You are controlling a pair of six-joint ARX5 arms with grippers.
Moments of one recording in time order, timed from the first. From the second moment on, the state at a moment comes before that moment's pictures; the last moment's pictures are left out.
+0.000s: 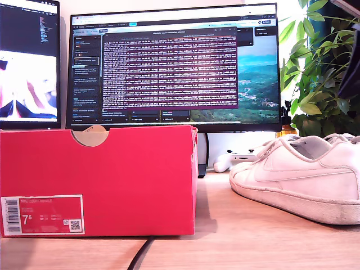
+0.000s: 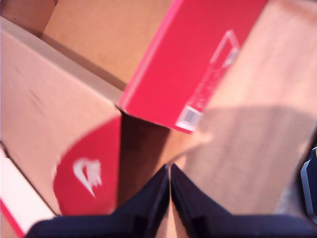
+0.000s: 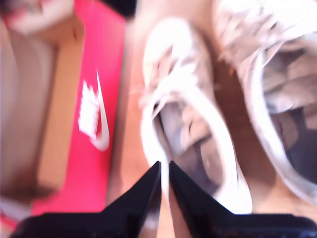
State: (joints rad) left arm -0.53 0.64 0.43 -0.62 -0.11 0.64; right arm 0.05 1.10 0.88 -0.69 -0.44 0.26
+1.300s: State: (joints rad) left arm -0.54 0.79 0.43 -0.41 -0.13 0.64; right arm 0.33 1.50 0.98 -0.73 -0.17 -0.02
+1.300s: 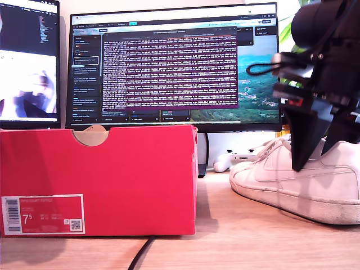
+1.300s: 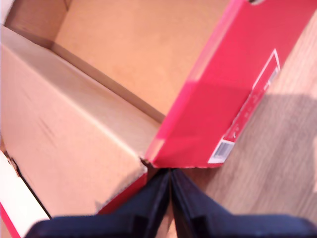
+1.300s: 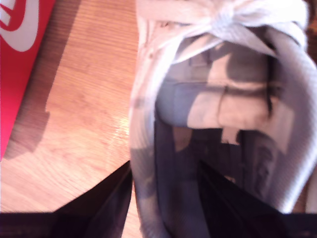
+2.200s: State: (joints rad) left arm -0.54 0.79 0.43 -0.41 -0.11 0.64; right arm 0.38 1.56 1.37 -0.94 -0.26 0.21
